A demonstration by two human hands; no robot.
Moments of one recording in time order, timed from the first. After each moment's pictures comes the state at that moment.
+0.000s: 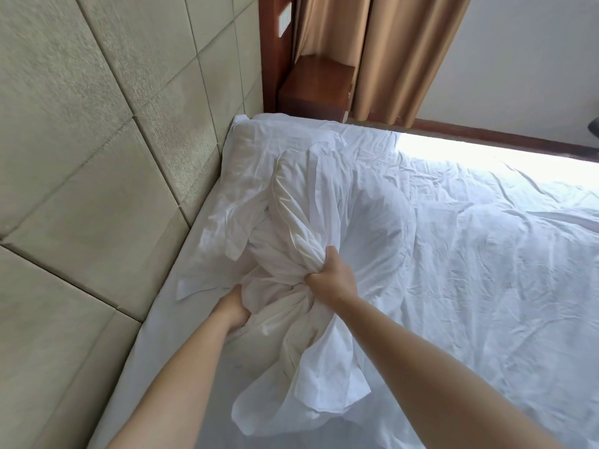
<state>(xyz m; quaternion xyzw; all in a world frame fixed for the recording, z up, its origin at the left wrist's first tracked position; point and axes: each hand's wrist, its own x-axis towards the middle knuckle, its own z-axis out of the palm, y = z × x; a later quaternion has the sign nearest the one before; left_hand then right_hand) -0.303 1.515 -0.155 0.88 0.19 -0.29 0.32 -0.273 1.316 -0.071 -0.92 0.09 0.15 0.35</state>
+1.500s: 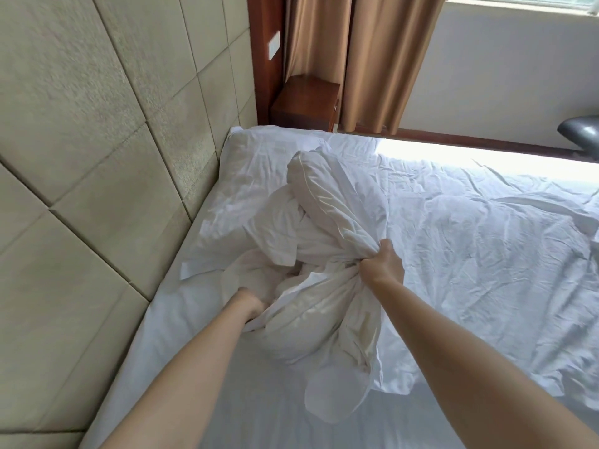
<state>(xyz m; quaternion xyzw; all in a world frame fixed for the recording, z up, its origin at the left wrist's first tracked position) -0.390 1.443 -0.104 0.84 0.28 -0.33 0.34 -0.365 1.202 -0.024 -0.90 0.23 0.04 0.35</state>
